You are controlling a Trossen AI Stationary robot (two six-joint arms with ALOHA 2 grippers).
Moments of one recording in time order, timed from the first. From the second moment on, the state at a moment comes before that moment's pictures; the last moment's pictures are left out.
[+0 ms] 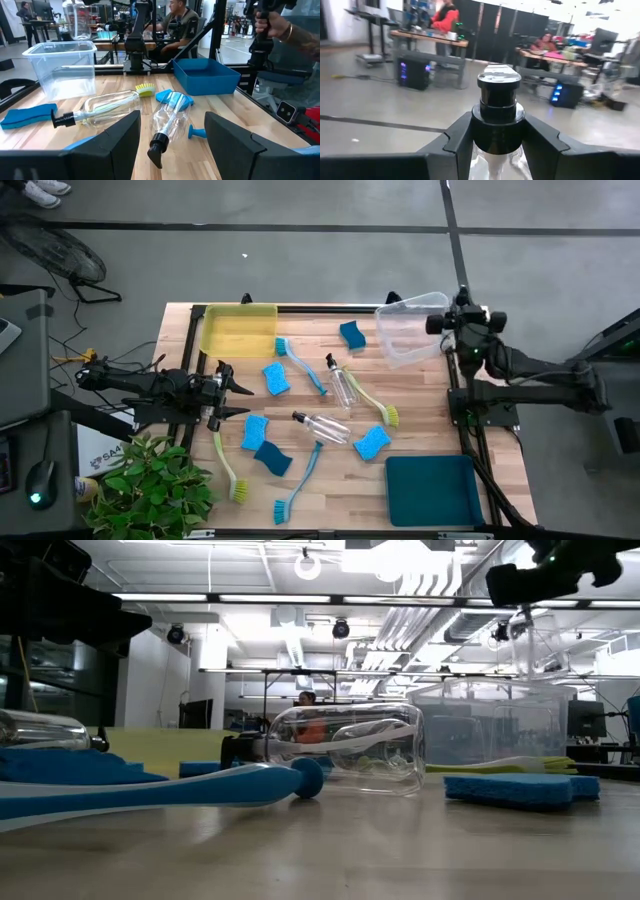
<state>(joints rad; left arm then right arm) -0.21 0.03 0.03 0.00 -0.09 -0.01 -0.28 0.64 0.61 -0.12 1.34 0.02</state>
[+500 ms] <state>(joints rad) -0.21 0.03 0.03 0.00 -0.09 -0.01 -0.68 0.79 0.43 0.32 0.93 0.00</state>
